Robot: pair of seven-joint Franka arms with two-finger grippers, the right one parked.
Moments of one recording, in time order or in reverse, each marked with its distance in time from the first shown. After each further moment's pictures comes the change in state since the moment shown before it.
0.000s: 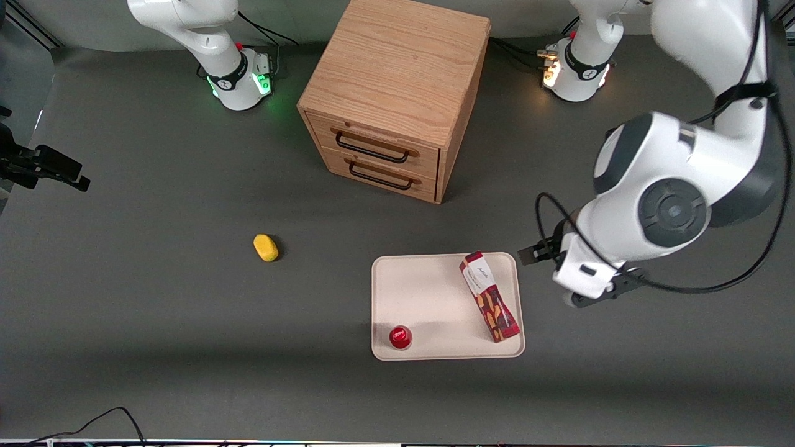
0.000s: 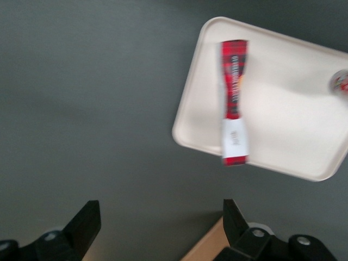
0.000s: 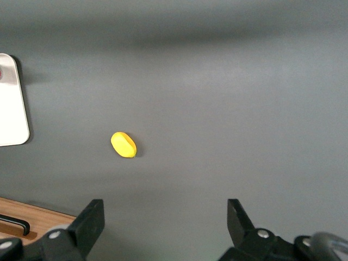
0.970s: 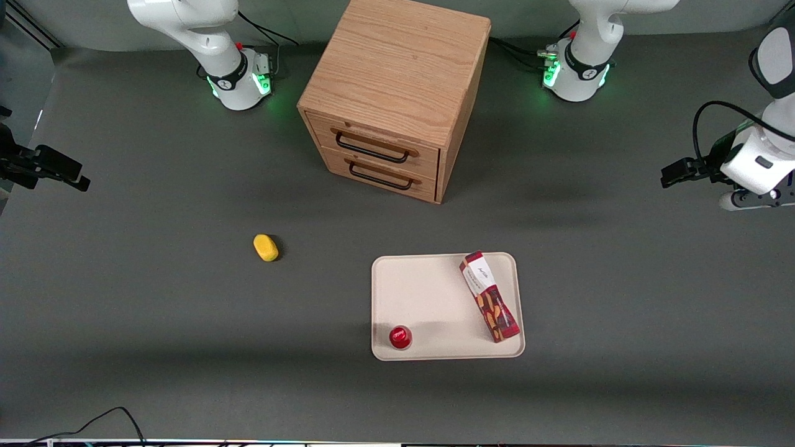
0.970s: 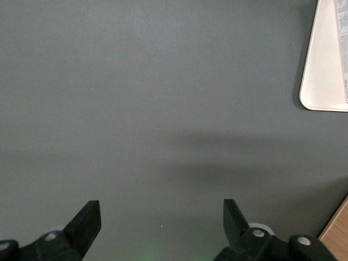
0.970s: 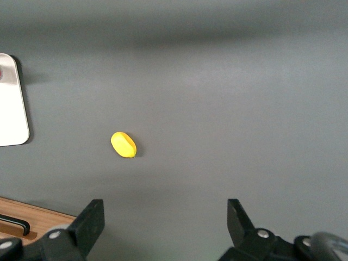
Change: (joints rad) arm 0.012 -0.586 0.406 -0.754 -0.016 0.256 0.591
